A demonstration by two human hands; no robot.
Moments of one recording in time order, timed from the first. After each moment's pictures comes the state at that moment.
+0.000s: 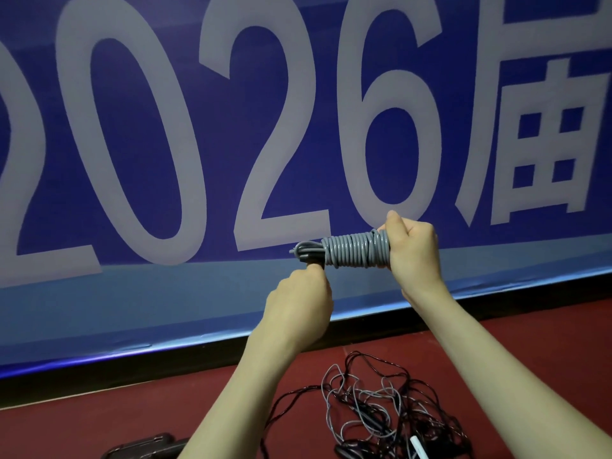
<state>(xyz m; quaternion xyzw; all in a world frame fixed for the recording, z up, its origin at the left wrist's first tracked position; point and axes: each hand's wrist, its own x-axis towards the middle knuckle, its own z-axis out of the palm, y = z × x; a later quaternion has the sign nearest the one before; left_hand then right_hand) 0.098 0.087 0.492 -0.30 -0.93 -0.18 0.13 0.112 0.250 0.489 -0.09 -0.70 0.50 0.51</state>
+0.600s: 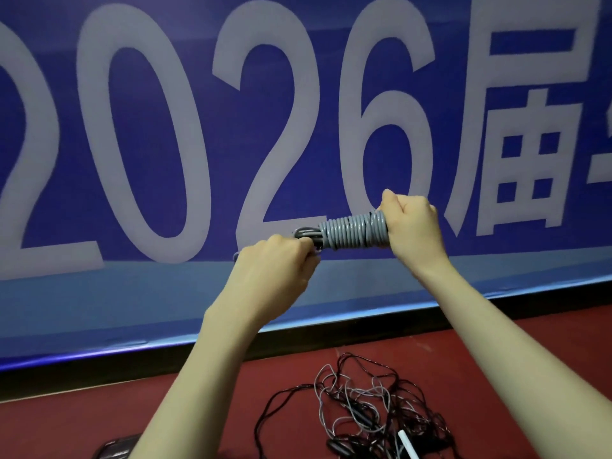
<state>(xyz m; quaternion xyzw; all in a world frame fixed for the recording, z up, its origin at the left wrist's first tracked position) 0.113 0.033 0.532 -0.38 -0.84 -0.07 0.37 0.154 0.226 0.538 -0.06 -0.77 0.37 0.51</state>
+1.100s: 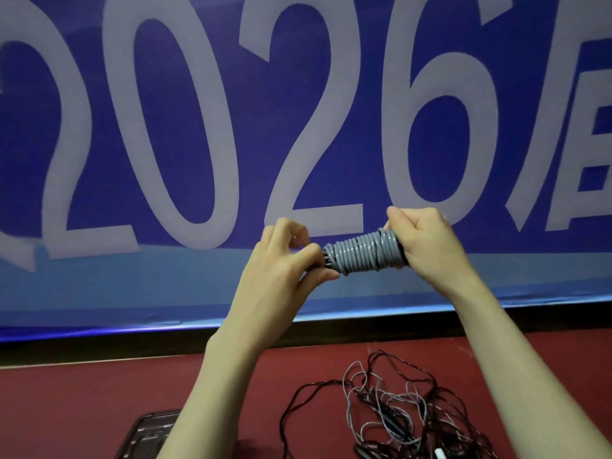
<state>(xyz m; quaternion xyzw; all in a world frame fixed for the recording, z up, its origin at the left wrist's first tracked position) 0.050 0.028 0.502 -0.43 -0.78 -0.22 0.39 0.092 0.241 0.520 0.02 -0.83 0.39 0.41</state>
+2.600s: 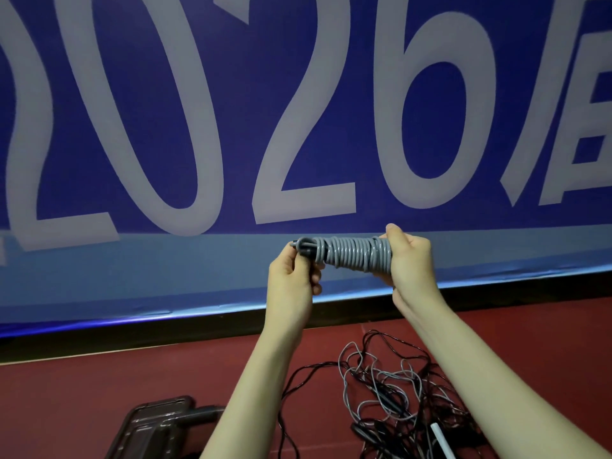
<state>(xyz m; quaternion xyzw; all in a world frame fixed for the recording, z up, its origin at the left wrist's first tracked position) 0.025 0.076 0.451 -0.23 -0.65 -0.72 0.06 0.045 0.224 0.451 -0.13 -0.60 0.70 0.37</state>
